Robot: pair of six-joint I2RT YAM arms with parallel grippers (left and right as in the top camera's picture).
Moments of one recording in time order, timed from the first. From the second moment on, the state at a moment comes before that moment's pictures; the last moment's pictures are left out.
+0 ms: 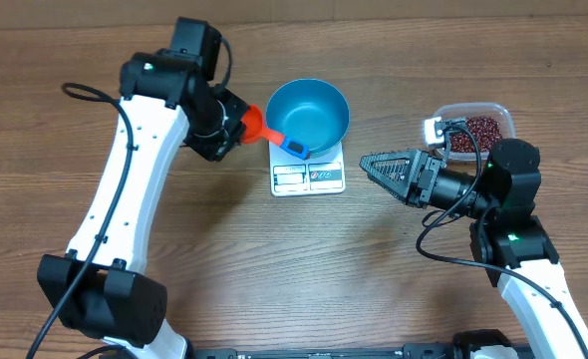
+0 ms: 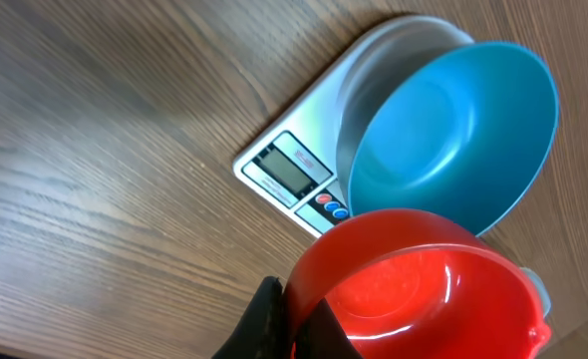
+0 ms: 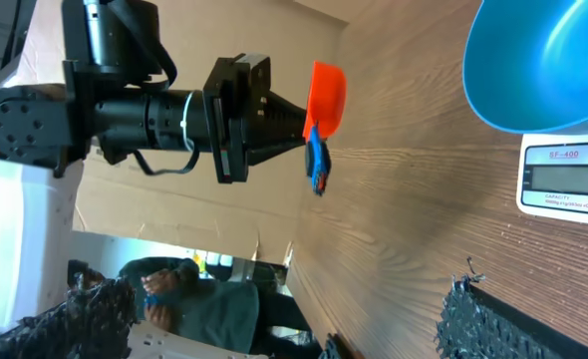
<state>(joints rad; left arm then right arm) -0.24 1.79 1.81 -1.33 0.20 -1.16 0.09 1.07 0.68 0.08 -1.07 0.96</state>
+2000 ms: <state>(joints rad) -0.54 1.79 1.81 -1.21 0.18 -1.33 0.12 1.13 0.68 0.04 -1.01 0.88</state>
